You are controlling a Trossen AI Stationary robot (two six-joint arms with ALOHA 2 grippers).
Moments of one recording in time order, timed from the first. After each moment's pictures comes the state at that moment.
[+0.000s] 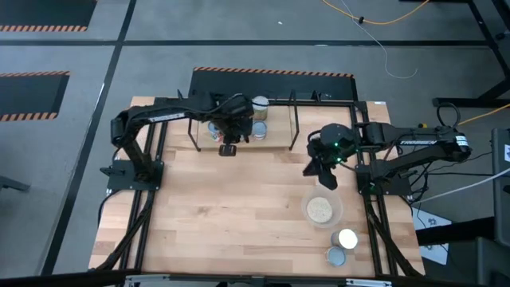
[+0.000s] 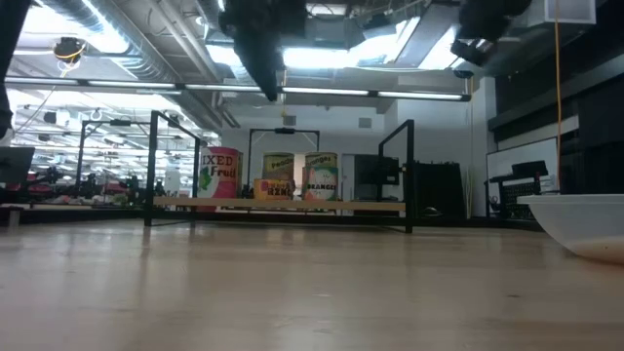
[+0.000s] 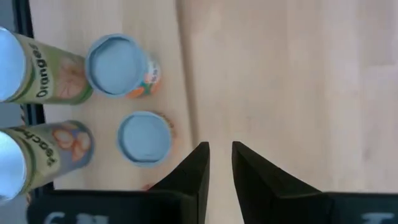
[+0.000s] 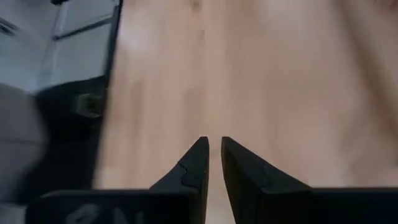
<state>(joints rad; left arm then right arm) 0.27 1.71 1.67 -1.14 0.05 0.34 0.00 1.12 1.06 -0.76 -0.29 0.27</state>
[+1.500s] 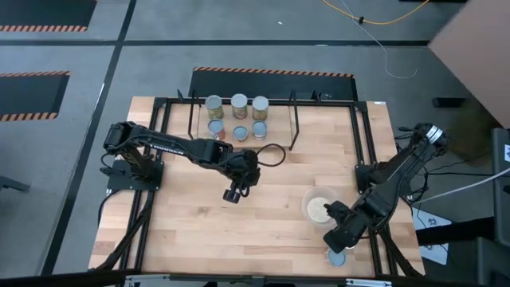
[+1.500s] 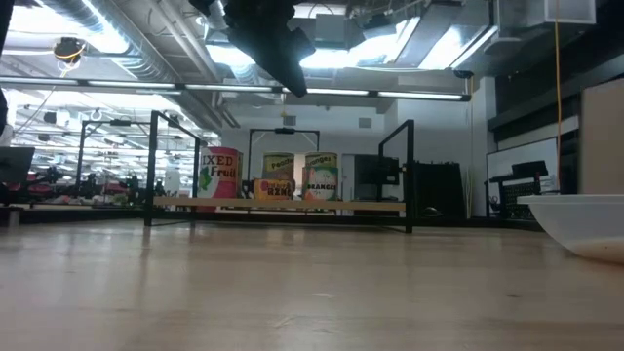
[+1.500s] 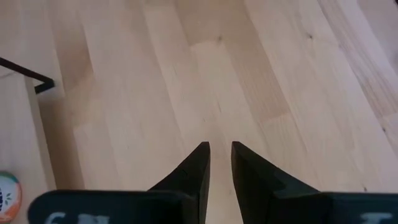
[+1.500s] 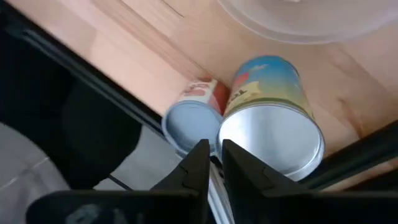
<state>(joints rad) -0.10 1.68 1.39 -0.68 0.04 0.21 0.82 1.39 1.06 -0.92 -0.17 1.78</state>
